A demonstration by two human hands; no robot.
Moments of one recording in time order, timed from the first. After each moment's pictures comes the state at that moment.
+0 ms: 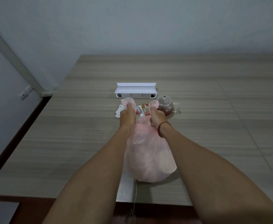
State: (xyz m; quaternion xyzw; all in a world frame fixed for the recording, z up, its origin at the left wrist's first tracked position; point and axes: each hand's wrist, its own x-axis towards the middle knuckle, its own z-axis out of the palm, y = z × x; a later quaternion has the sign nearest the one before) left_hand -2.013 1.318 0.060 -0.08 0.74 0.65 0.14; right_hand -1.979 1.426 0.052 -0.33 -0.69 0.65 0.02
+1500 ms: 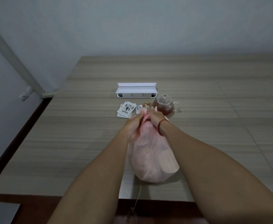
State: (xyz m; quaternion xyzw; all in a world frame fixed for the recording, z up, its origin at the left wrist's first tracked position) left_hand -1.990 1.312 0.051 -0.09 0.51 0.76 0.39; right_hand -1.968 1.416 0.060 -0.34 -0.73 0.59 -0.02
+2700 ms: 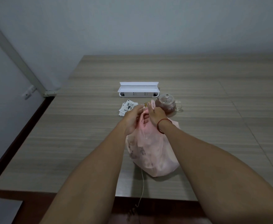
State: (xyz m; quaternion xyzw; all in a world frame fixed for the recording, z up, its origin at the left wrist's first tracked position) left_hand -2.009 1.302 0.062 -0.05 0.57 0.74 0.34; right_hand -1.972 1.410 0.063 -0.23 -0.86 0.46 0.03
